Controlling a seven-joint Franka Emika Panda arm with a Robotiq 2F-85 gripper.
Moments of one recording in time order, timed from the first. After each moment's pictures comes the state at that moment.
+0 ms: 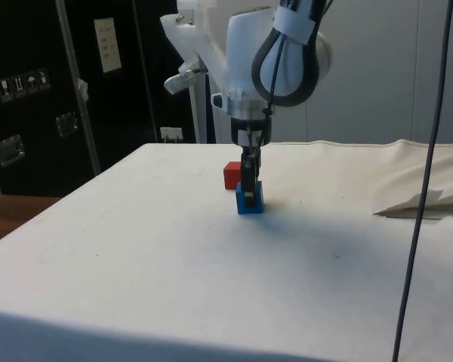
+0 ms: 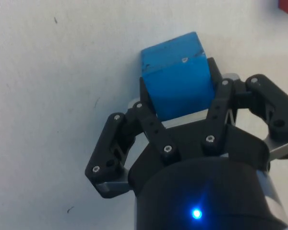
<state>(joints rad) 0.08 0.29 -0.16 -2.53 0.01 2.93 -0.27</state>
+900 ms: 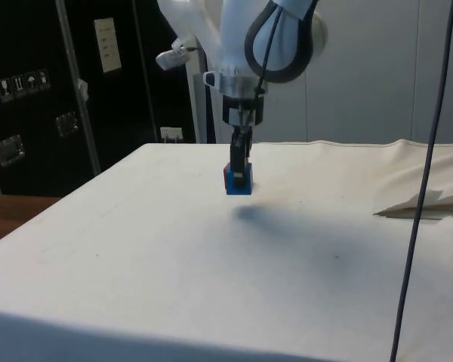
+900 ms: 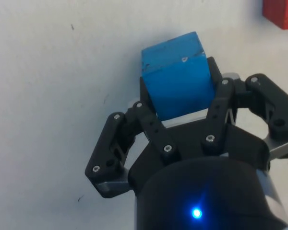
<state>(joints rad) 0.08 0.20 -0.16 -2.52 0.01 2.86 -0.27</state>
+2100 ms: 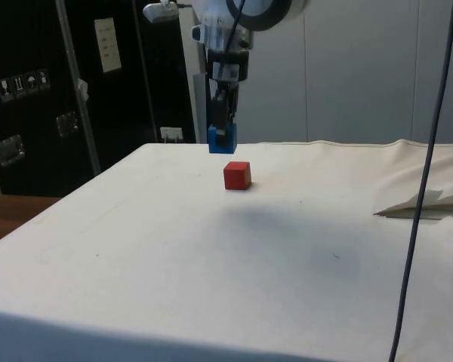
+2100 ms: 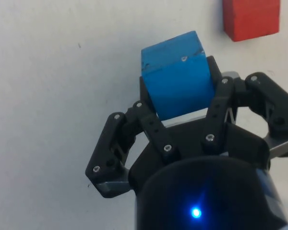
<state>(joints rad) 0.08 0.08 -0.21 -2.42 0.01 2.68 -0.28</state>
